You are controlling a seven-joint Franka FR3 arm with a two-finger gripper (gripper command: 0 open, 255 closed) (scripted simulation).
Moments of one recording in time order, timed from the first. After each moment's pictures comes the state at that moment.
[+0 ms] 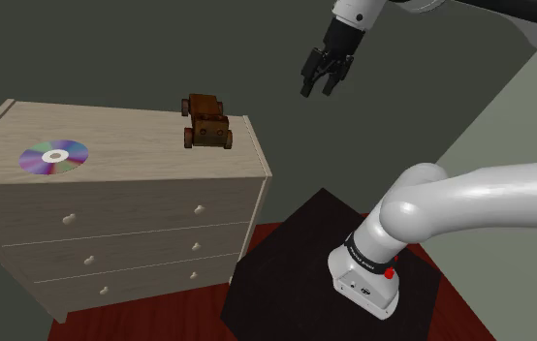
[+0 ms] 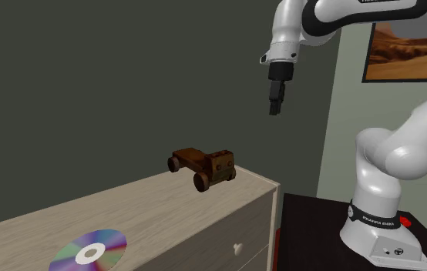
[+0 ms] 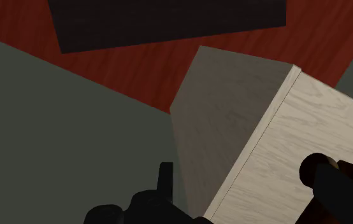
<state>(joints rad) -0.02 -0.78 -0.03 -2.38 0.05 1.66 0.09</state>
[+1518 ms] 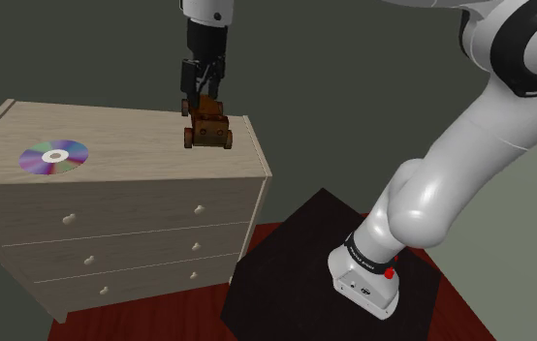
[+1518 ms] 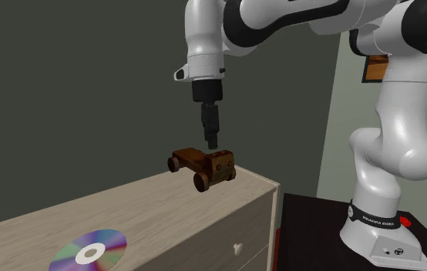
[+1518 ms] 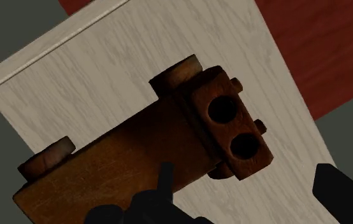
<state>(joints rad) 0.21 -0.07 0.18 -1.89 0.07 1.77 -0.07</state>
